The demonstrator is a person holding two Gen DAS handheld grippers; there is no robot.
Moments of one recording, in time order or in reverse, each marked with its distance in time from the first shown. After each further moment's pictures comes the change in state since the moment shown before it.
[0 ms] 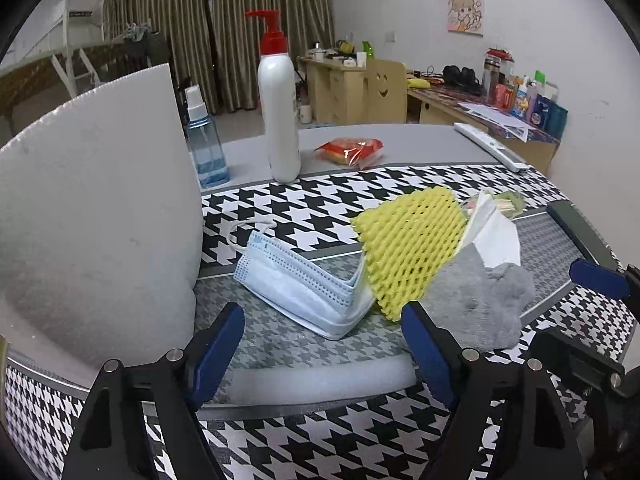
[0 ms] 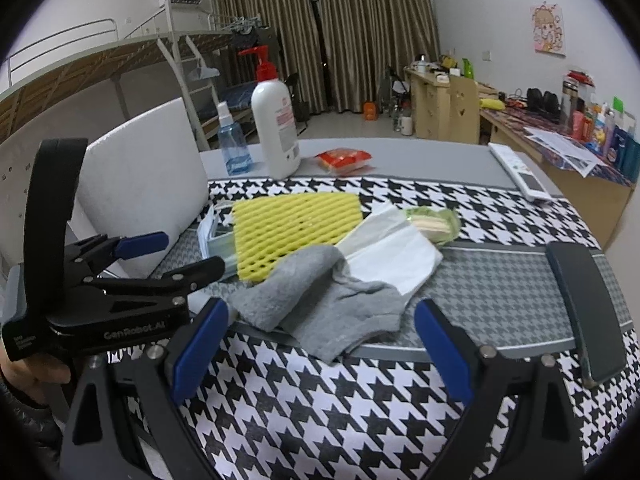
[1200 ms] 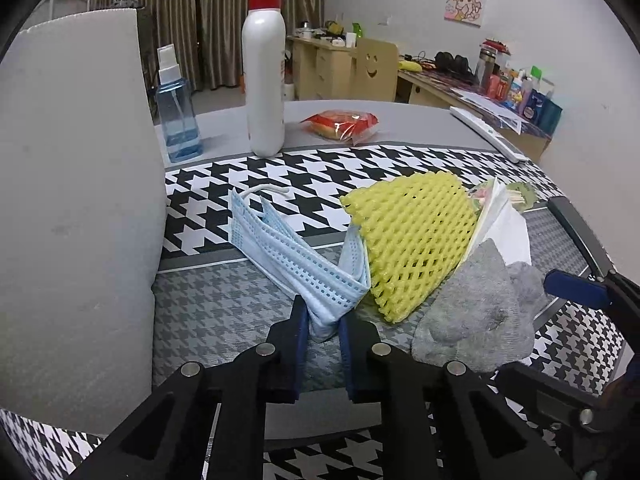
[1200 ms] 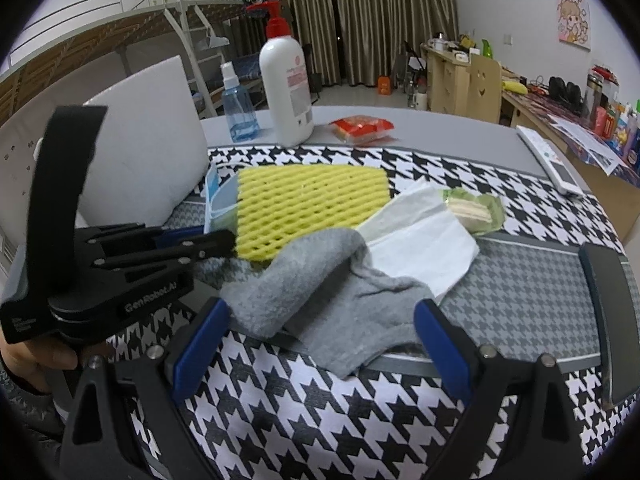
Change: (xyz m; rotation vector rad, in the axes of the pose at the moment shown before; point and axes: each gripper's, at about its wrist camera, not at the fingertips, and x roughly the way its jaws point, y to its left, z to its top) left arm 0.029 0.005 0.002 -0.027 0.076 -0.098; right arm 0.039 0.007 0.005 -0.043 0.112 0.021
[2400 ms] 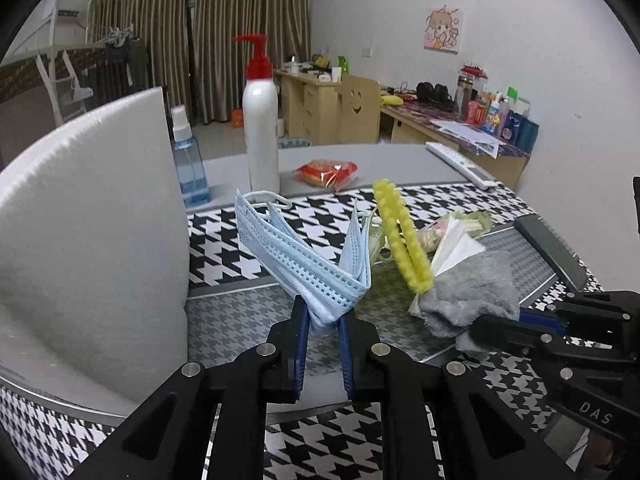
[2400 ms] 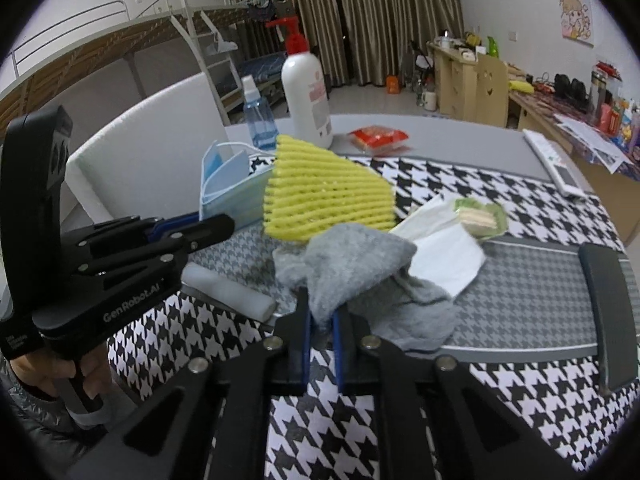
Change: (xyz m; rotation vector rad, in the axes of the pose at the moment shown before) left arm -0.054 -0.002 -0.001 0.044 -0.132 -0.025; right arm -0.029 0.013 0.003 0.021 -0.014 0.046
